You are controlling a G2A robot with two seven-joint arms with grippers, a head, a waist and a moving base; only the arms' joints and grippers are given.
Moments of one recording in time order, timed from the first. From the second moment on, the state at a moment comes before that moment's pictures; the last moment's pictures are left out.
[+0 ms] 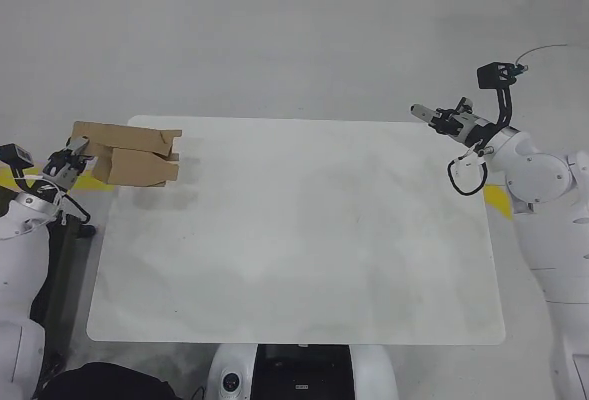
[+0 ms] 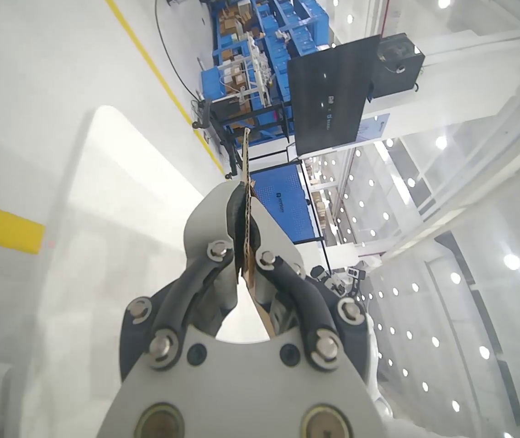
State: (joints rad) left arm 0.82 -0.83 -1.36 -0.43 -0.72 -0.78 -0.93; right arm -0.86 -1.04 1.30 -1.38 -0.48 -0.25 0.62
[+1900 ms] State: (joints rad) left arm 0.74 -1.01 -1.10 -0.89 -0.66 -0.68 -1.13; right arm -0.86 -1.04 1.30 -1.38 -0.48 -0.25 0.62
